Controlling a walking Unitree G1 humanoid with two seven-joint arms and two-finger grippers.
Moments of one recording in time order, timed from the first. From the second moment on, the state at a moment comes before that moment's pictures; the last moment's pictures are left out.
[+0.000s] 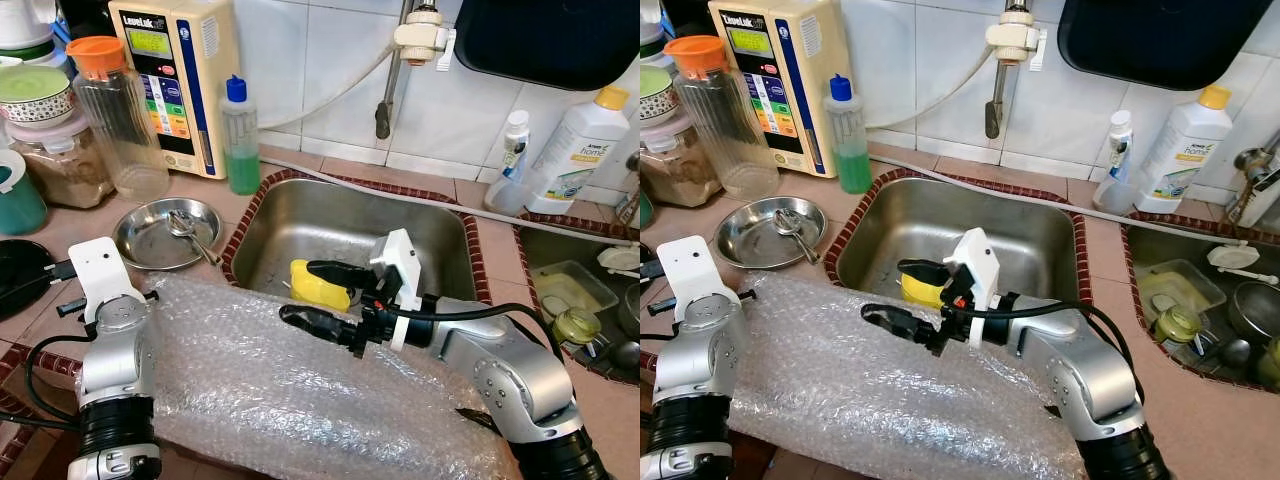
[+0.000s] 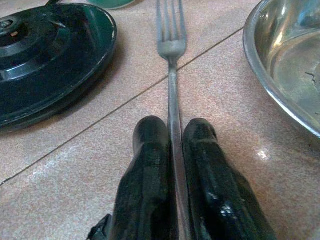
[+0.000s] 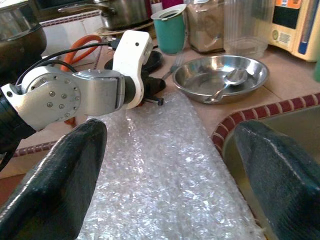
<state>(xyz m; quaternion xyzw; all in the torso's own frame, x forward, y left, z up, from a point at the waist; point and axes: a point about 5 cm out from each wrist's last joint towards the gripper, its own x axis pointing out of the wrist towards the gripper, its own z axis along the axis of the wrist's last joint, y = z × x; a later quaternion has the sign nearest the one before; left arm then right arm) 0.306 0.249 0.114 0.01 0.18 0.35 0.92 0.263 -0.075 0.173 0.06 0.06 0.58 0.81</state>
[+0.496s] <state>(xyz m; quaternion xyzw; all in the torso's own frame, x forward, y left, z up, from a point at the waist) 0.291 0.254 0.115 0.05 0.15 0.36 0.92 0.263 -0.075 0.174 0.06 0.06 0.58 0.81</state>
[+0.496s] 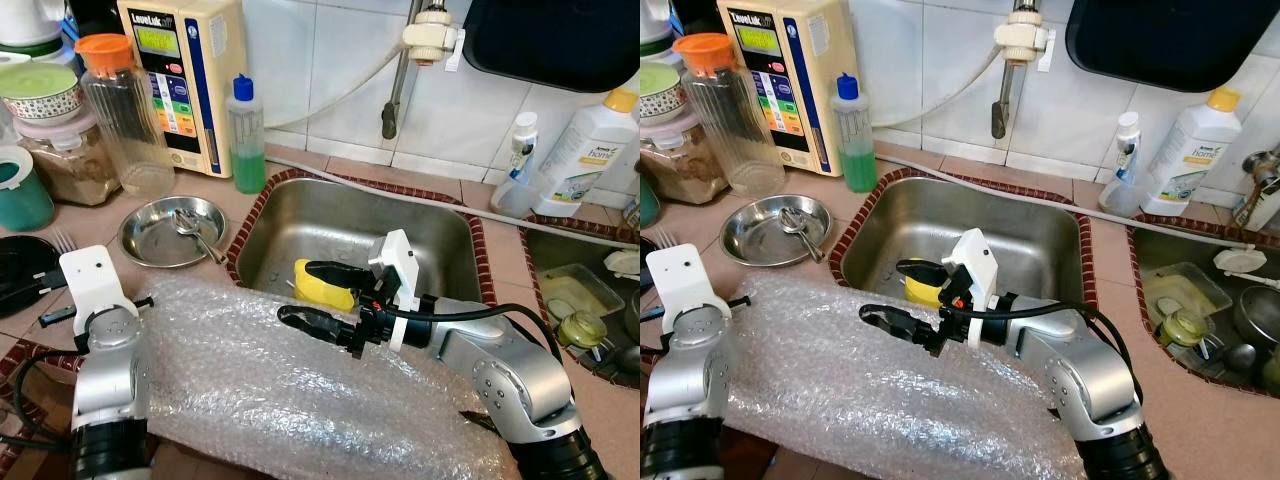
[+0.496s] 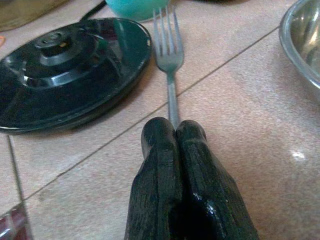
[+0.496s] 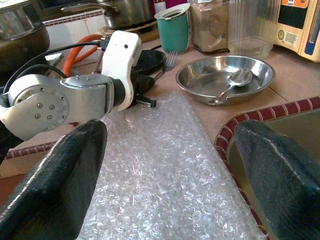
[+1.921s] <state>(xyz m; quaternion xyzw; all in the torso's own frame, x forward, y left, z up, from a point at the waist) 0.330 0.236 0.167 0.05 0.02 0.21 0.98 0.289 -0.082 0.193 0.09 -0.02 0.48 0.87</state>
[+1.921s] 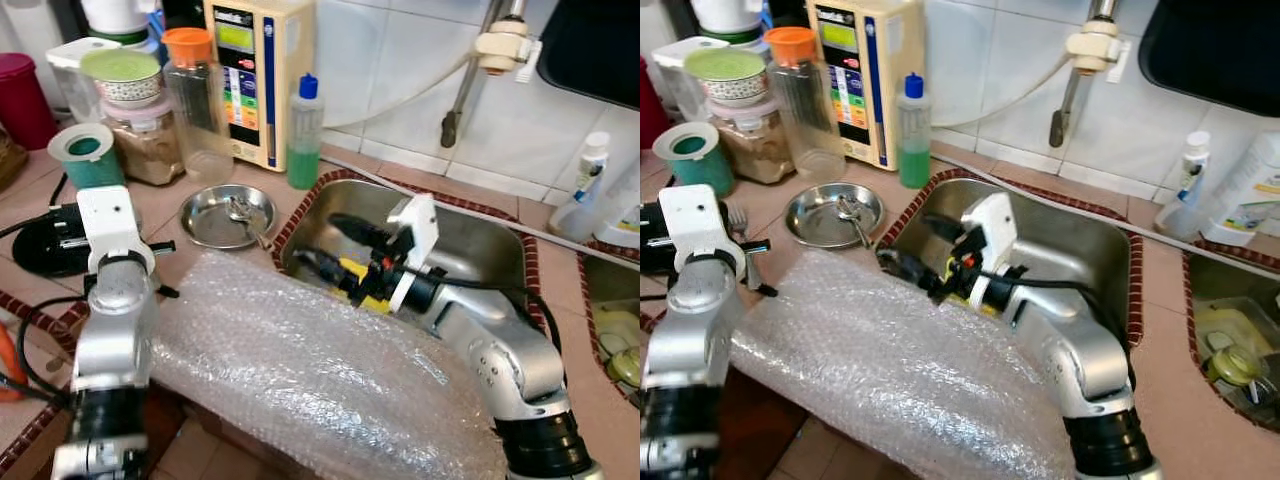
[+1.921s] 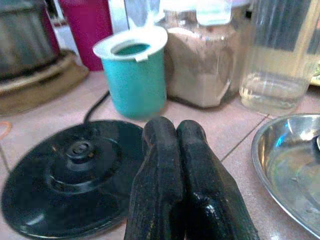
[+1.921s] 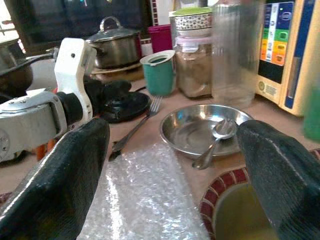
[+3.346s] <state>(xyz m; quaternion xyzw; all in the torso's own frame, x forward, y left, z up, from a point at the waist) 0.353 0.245 0.123 -0.02 0.19 0.18 0.96 0.268 -0.073 0.187 0.09 0.02 0.56 0.83</state>
